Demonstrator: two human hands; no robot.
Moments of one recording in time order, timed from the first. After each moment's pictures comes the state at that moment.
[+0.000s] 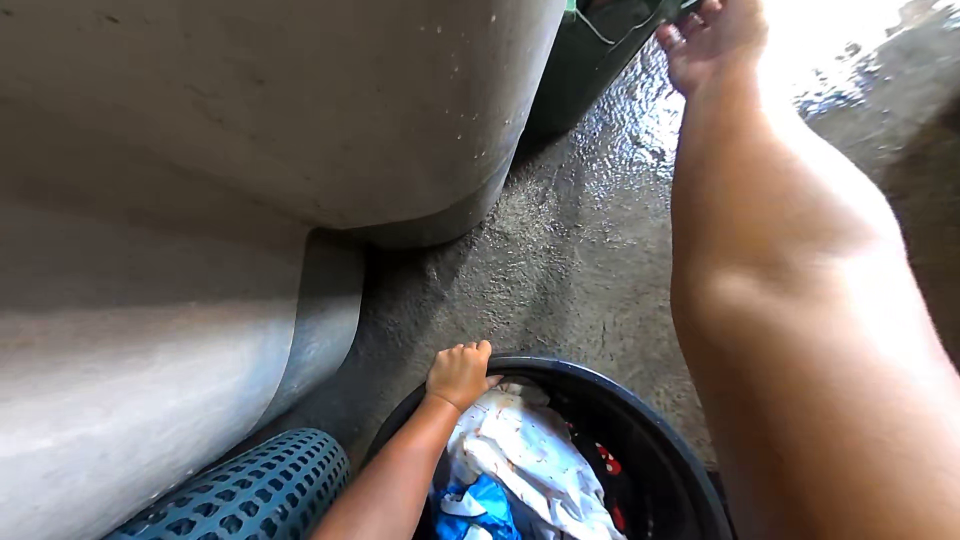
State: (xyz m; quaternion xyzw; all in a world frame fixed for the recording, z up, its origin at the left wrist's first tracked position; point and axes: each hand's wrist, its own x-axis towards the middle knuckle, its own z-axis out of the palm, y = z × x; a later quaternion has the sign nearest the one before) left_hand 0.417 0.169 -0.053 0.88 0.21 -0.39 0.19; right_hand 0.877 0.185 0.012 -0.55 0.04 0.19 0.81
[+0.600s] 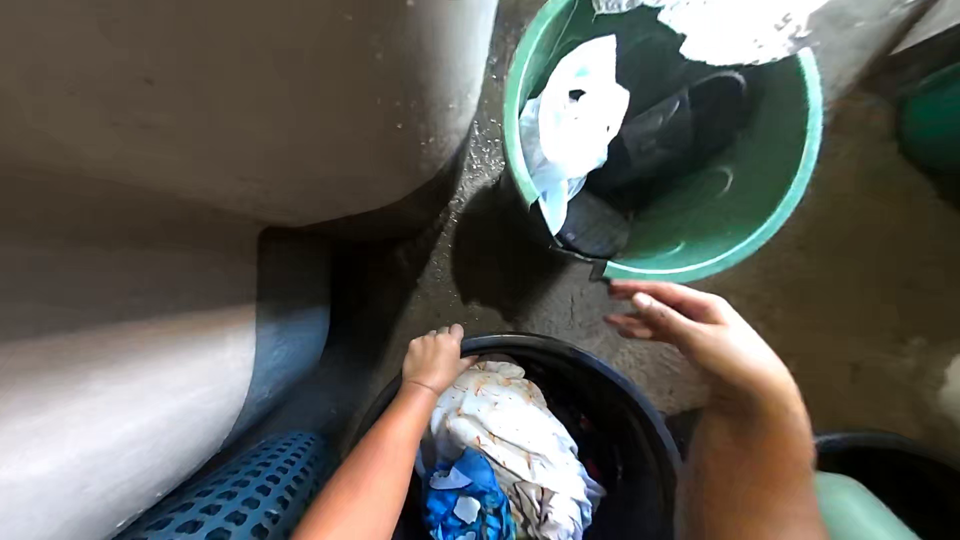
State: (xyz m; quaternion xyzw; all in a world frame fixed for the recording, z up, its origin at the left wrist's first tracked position) left_hand 0.418 0.168 -0.051 0.88 0.23 -0.38 0.18; right_hand 0.618 -0.068 0.043 -0.78 -0.10 0.38 0.49
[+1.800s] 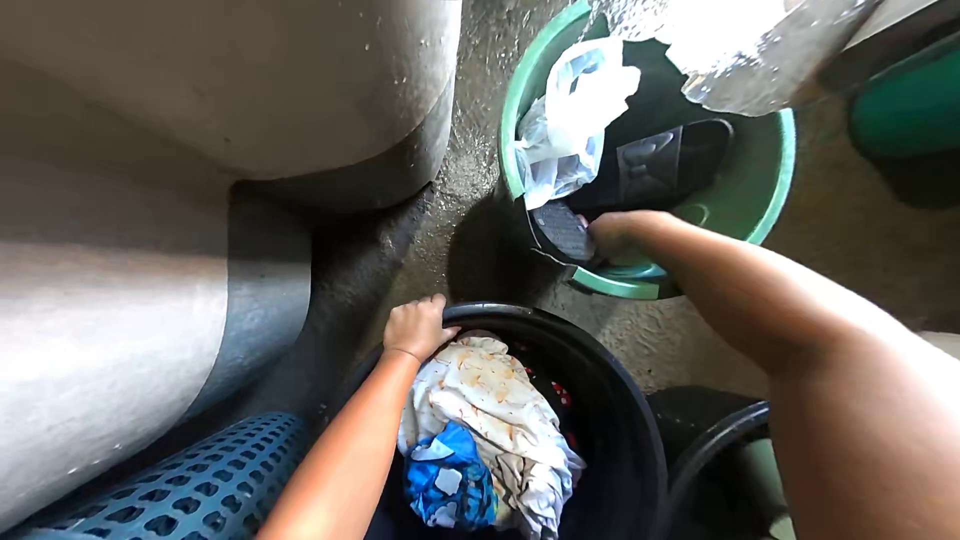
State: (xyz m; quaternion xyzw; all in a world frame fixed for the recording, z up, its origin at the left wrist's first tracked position) left_hand 0.410 0.161 -0.057 0.90 0.24 -0.33 0.14; right_hand 0.725 -0.004 -0.054 -0.76 -0.38 0.47 -0.25
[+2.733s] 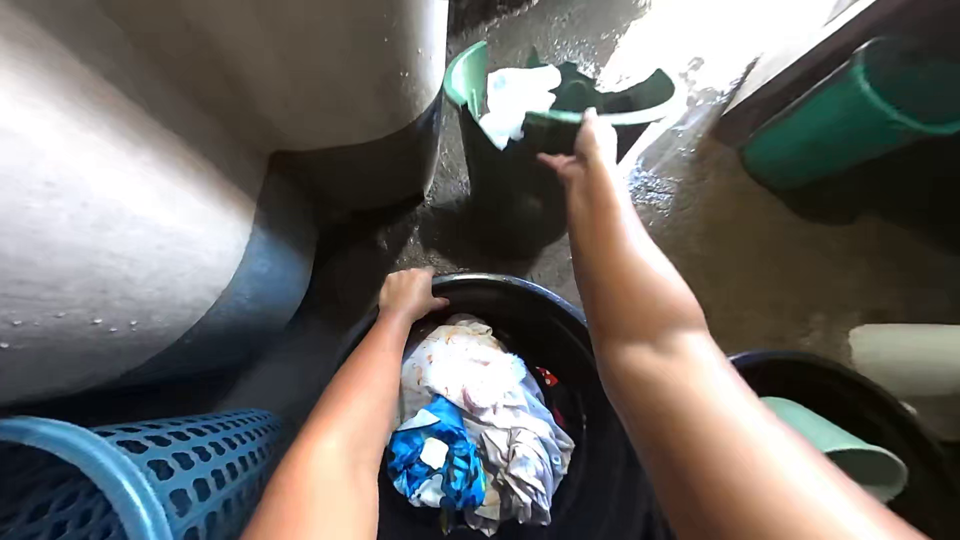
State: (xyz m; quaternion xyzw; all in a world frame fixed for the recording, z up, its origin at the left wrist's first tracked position) left_hand 0.383 0.143 -0.067 0.94 0.24 -0.21 0.12; right_hand 0.636 0.027 0.056 -0.65 0.13 0.15 0.73
